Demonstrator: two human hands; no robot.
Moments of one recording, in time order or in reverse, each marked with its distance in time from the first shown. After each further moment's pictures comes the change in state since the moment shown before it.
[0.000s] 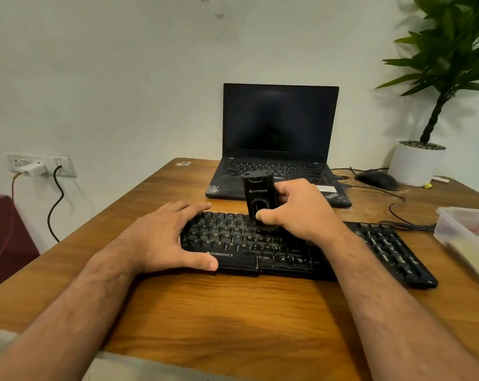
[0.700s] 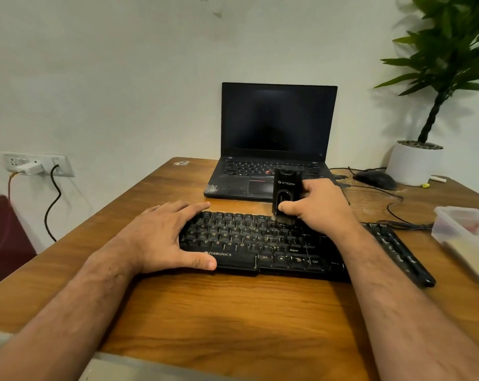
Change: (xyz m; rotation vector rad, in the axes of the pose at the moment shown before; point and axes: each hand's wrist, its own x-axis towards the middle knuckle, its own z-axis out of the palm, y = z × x) left_hand 0.004 -0.005 0.003 0.075 0.032 0.060; right_hand 0.008 0.021 -0.018 -0.017 0.148 0.161
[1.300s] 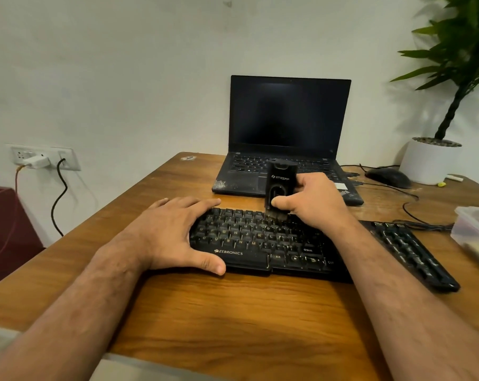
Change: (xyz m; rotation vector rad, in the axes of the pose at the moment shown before) left_hand 0.000 0.002 -0.004 0.032 -0.056 -0.014; right_hand 0.011 -0.012 0.025 0.055 -0.057 -0.019
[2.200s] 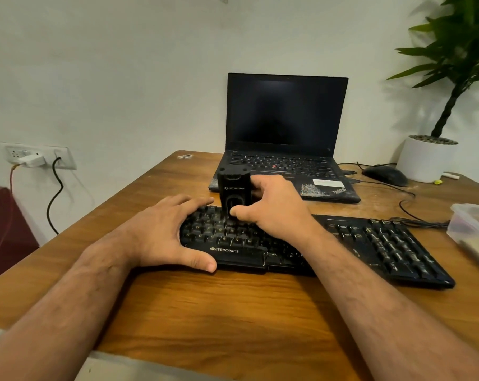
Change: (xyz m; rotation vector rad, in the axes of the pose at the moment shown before) left_hand -0.001 -0.010 0.004 -0.213 0.014 0.007; right_hand -0.020 -0.027 0.034 0.019 -0.114 -0.225
